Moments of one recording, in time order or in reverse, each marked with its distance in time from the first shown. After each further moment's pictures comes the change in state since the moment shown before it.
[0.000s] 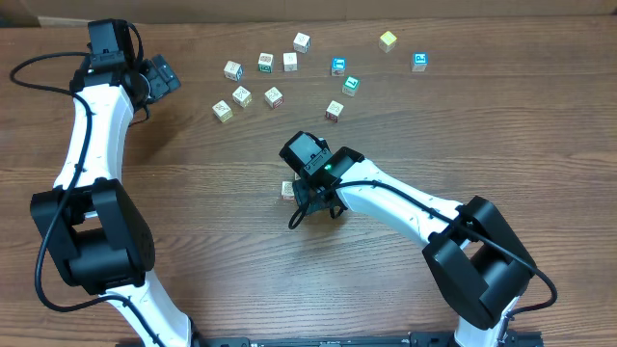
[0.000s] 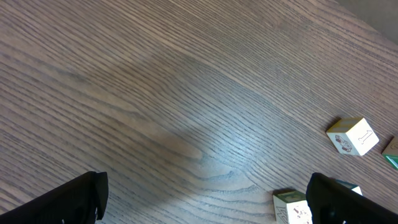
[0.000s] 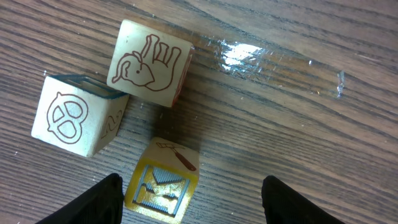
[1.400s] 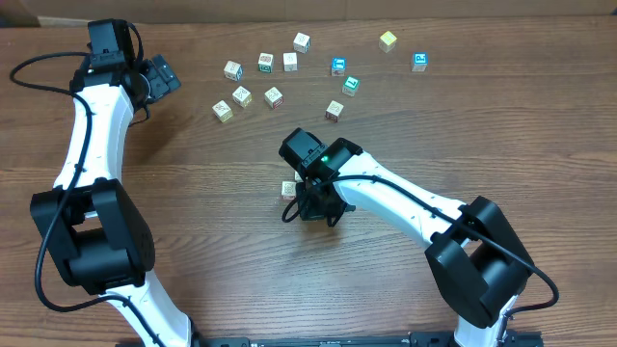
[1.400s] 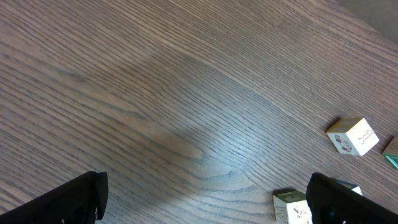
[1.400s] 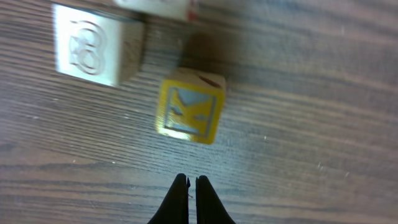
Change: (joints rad) left arm 0.000 0.000 0.000 0.000 0.000 0.000; right arm 0.000 0.008 0.084 -0.218 -0.175 0.195
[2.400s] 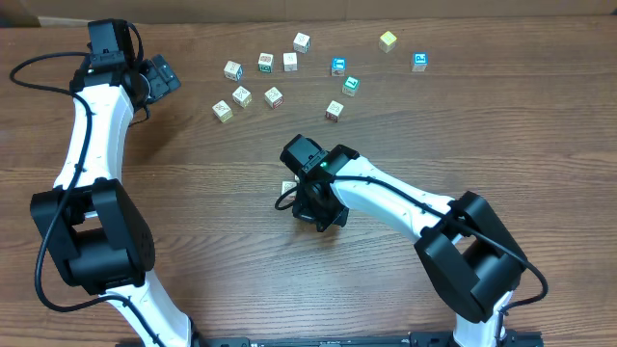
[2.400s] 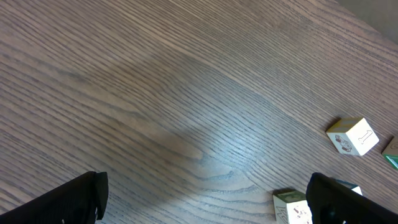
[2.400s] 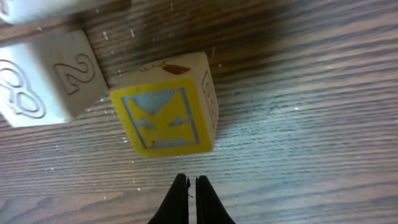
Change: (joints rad) left arm 0.000 0.000 0.000 0.000 0.000 0.000; right arm 0.000 0.036 -0.053 0.091 -0.092 0.392
